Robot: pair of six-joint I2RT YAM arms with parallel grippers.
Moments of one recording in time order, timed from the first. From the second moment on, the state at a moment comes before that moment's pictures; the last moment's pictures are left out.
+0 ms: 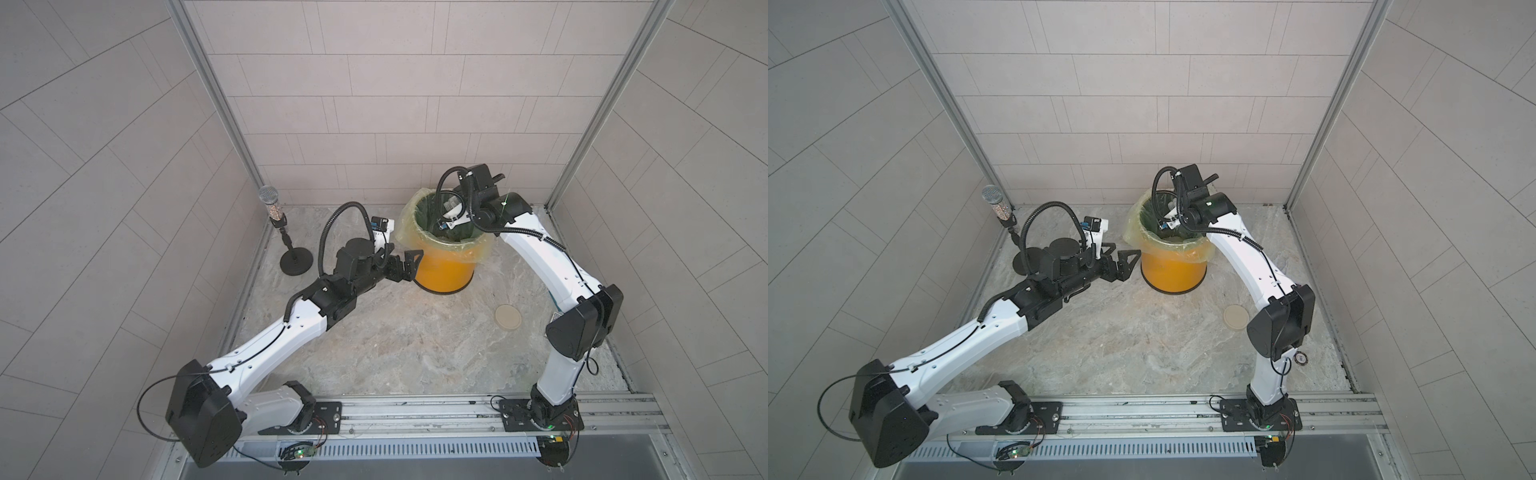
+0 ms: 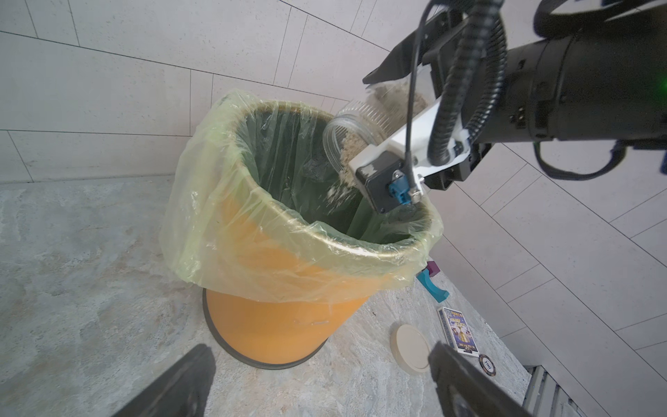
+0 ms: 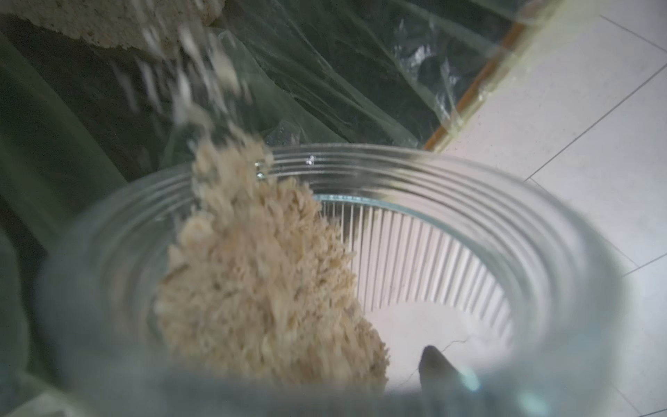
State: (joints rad) left arm -0.66 1.20 0.95 -0.02 0.07 -0.39; right arm 0.43 1.80 1.95 -0.82 0.53 -1.88
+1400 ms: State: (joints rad) left arm -0.65 1.15 0.91 0.00 0.08 -0.41; right arm 0.48 1.66 1.58 -0.34 0.68 -2.10
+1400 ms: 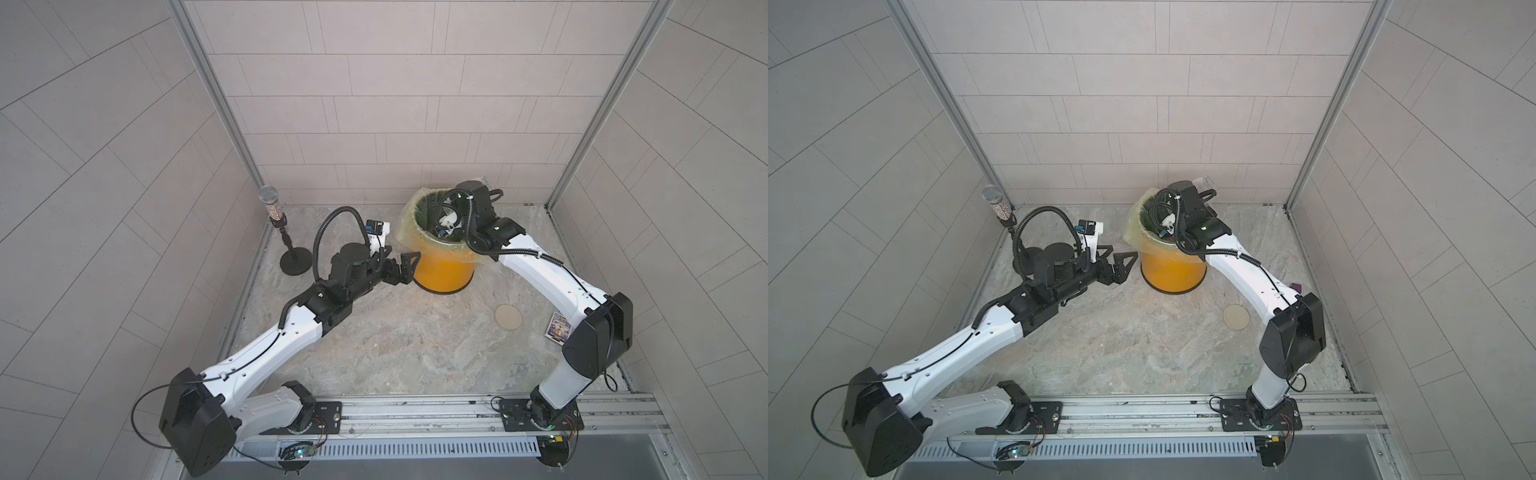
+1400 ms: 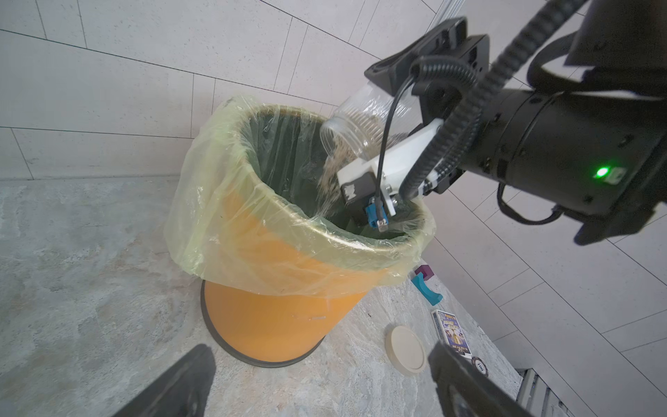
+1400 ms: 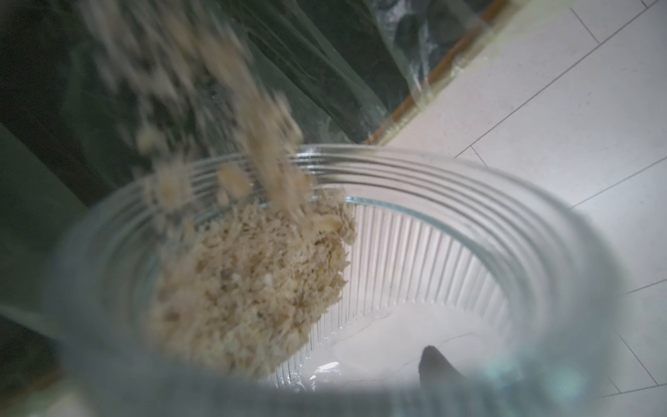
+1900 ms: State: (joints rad) left arm -0.65 1.12 0.91 0.00 0.07 -0.41; right arm 0.49 1.67 1.71 -0.33 0.66 -2.10
